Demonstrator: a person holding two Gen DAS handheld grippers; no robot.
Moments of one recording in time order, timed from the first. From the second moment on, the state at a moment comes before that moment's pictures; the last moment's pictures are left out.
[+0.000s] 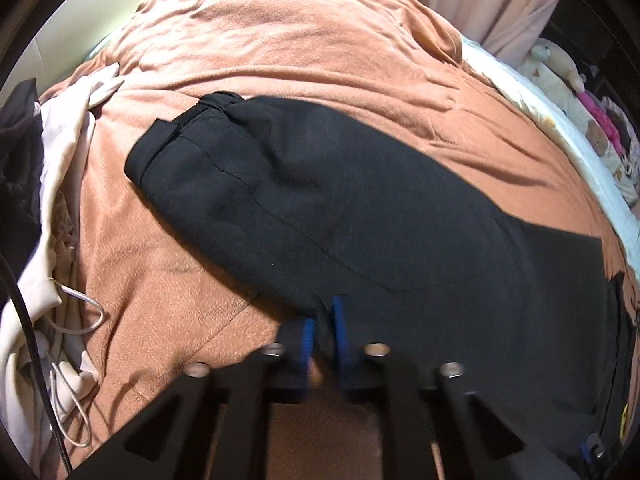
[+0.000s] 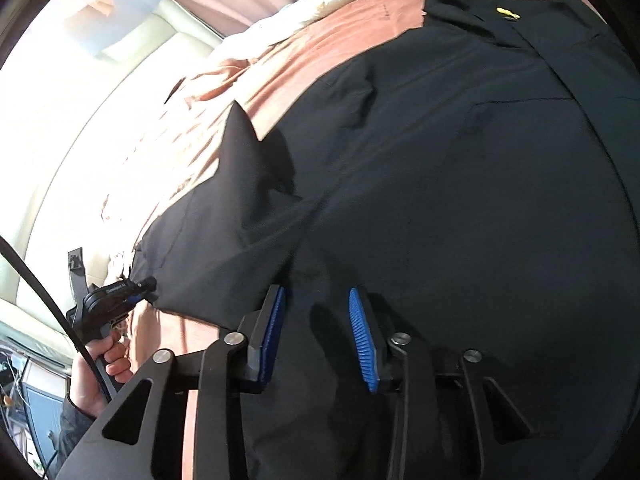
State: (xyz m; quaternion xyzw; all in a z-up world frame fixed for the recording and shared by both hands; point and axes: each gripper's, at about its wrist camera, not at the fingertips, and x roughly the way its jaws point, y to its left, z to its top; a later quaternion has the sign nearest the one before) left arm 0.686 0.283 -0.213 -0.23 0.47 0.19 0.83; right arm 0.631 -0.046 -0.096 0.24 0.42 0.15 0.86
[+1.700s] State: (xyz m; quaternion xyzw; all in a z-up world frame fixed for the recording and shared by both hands) left arm 0.703 -0.206 -0.021 0.00 0.43 -0.35 0.84; right arm 0.457 -0.271 -0.063 0.40 0.32 -0.08 0.86
